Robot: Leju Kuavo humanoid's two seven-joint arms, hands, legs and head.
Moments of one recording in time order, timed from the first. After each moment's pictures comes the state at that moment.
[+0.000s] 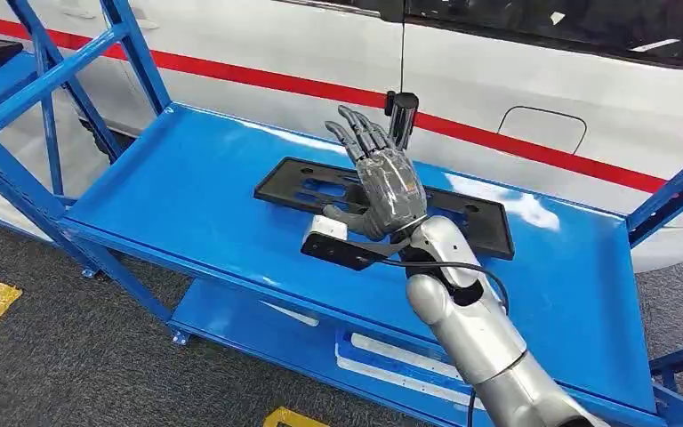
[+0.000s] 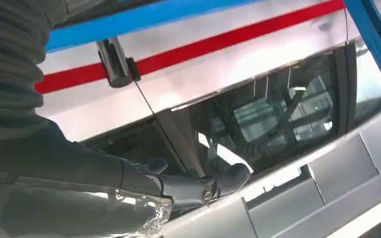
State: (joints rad) left arm -0.05 -0.12 0.83 -0.22 -0.82 0.08 -0.22; right arm -0.59 -0.01 0.55 -1.39 0.92 -0.17 -0.09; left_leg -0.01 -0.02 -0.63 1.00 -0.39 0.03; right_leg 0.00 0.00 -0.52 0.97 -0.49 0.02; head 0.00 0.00
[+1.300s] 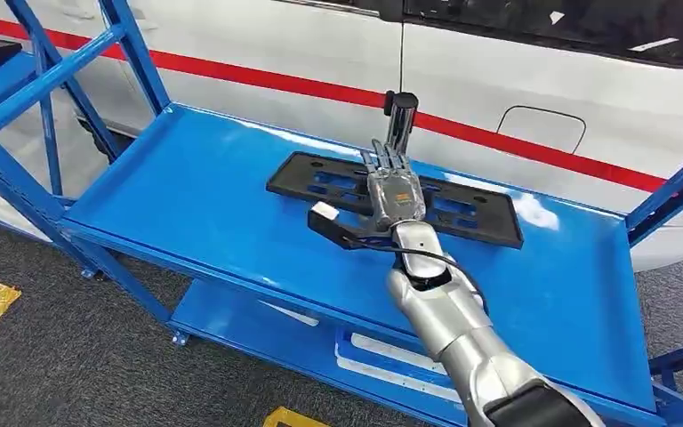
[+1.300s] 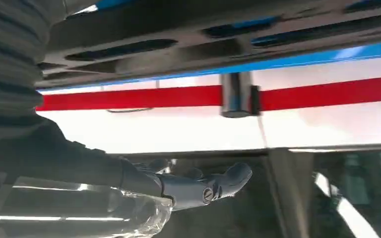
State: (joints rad) left arm -0.08 -0.13 0.88 -0.22 -0.92 0.04 -0.28; right arm -0.70 0.13 0.38 -0.83 1.39 -0.28 0.20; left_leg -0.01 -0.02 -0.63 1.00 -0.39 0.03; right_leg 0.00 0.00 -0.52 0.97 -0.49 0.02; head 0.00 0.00
